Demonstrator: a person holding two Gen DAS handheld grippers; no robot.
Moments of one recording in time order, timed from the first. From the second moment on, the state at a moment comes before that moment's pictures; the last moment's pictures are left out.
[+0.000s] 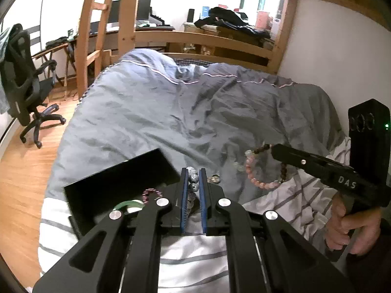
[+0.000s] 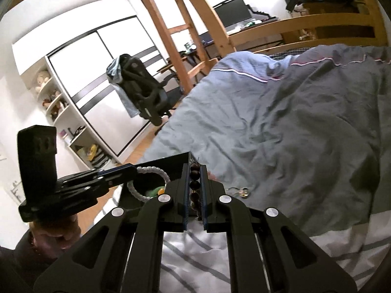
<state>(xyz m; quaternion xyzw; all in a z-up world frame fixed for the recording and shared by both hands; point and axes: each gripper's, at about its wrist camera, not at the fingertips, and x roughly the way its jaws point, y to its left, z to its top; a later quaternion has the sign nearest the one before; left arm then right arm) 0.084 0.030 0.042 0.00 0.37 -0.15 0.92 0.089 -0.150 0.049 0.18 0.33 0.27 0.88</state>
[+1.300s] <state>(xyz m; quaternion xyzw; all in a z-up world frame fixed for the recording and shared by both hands) 0.092 0.134 0.008 -0.07 0.41 -0.04 0.91 0.103 -0.019 0.028 0.09 0.37 0.33 0.86</state>
